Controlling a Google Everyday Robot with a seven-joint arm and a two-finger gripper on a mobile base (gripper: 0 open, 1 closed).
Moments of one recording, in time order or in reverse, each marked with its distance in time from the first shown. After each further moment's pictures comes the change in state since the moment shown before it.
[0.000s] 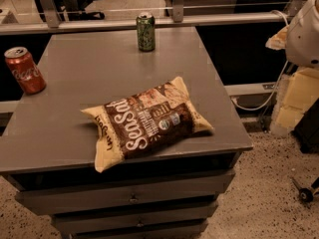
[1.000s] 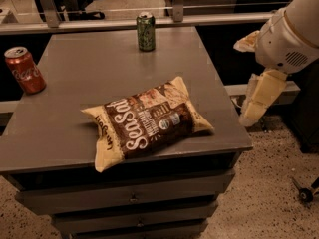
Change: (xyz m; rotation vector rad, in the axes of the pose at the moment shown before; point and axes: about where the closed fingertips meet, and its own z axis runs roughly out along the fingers) arm -0.042 -0.023 0.043 -0.035 -0.215 -0.076
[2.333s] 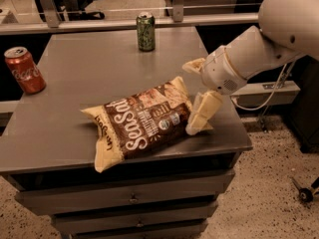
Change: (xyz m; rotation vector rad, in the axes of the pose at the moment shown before) arm -0.066 -0.004 0.116 -0.119 -0.301 -0.069
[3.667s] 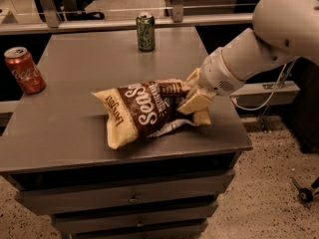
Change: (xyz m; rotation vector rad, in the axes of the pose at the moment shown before) arm 0.005 -0.004 0.004 0.034 0.040 0.066
